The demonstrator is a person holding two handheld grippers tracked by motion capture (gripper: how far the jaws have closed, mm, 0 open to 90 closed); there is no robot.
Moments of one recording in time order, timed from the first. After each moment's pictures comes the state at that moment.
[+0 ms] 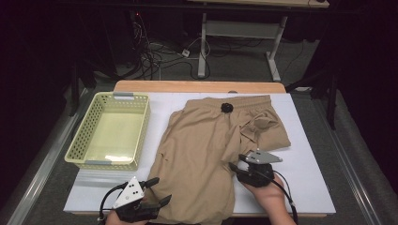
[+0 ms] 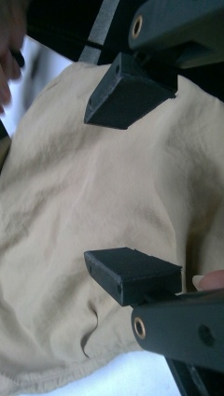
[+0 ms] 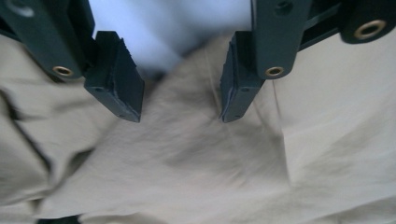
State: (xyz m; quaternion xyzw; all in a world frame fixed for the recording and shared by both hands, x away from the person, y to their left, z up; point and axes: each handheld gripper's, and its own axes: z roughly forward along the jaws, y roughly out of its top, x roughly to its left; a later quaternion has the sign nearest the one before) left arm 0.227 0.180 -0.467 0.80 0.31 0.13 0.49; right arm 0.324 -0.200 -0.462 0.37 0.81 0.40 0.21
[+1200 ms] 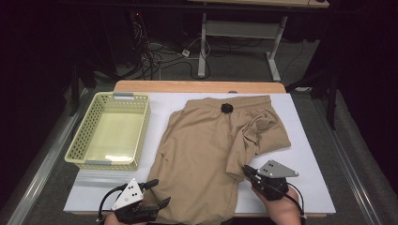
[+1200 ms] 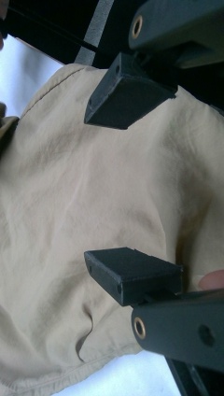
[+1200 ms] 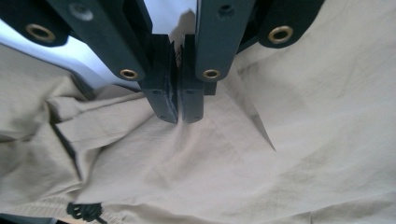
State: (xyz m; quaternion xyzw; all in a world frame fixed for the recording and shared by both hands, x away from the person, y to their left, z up) left arm 0.224 0.182 -0.469 0.81 0.30 0.13 0.49; right arm 0.281 -0.222 -0.441 0.34 0.81 0.40 0.24
